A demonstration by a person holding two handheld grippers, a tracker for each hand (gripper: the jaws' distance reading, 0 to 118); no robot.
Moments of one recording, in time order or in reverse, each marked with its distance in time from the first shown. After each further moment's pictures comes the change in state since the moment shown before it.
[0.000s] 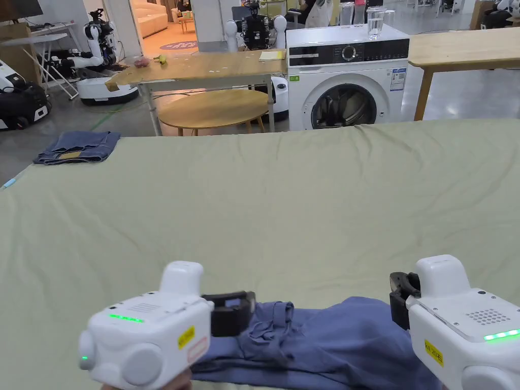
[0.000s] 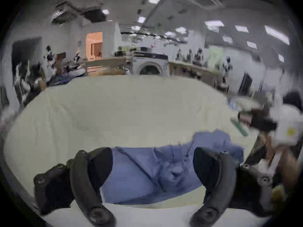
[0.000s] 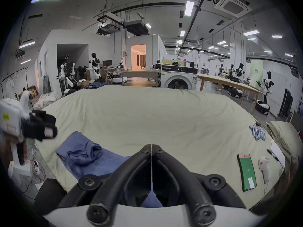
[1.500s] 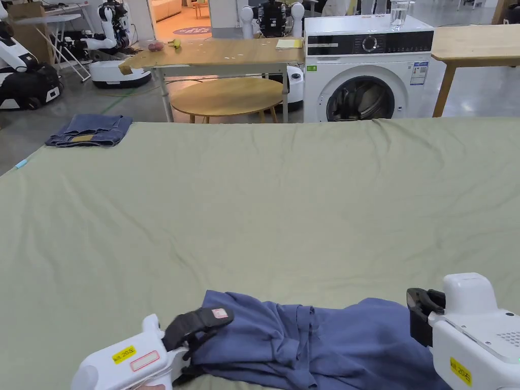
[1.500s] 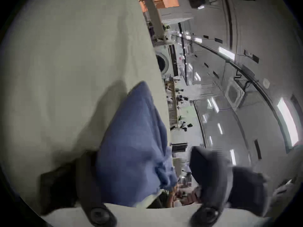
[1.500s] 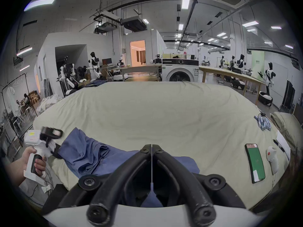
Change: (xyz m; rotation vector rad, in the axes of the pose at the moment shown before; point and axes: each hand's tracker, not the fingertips) left arm -0.129 -0.104 -0.082 -0.130 -0.538 1.040; right arm -0.001 -0.010 -0.013 -0.052 0.025 -0.054
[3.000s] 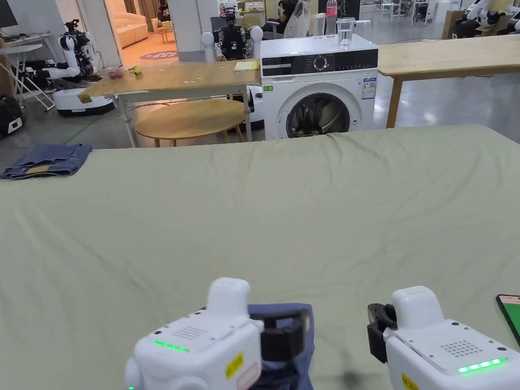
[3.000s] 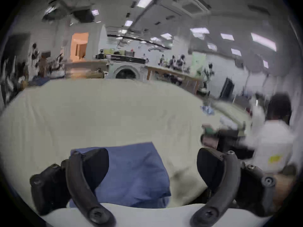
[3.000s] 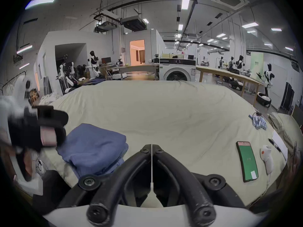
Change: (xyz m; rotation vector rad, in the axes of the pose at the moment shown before) left arm 0.194 -0.159 -0.083 0.058 0.333 -1.024; right arm 0.031 -0.014 0.024 -0.008 -0.003 0.013
